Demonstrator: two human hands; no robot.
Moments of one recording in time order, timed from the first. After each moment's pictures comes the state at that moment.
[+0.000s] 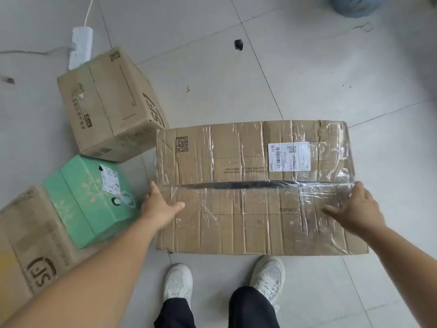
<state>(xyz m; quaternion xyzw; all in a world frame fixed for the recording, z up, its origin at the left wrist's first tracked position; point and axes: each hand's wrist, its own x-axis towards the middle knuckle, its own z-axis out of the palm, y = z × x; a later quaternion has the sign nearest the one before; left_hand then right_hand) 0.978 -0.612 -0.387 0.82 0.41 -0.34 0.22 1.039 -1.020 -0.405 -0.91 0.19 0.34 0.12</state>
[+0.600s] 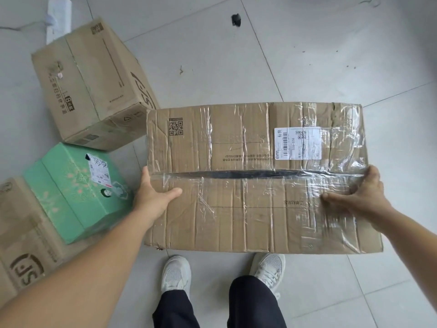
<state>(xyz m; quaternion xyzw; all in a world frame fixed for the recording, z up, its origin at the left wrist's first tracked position) 0.968 -0.601 -0.417 0.77 0.46 -0.23 0.37 1.036 -1.026 -0.425 -0.87 0.29 0.30 0.28</state>
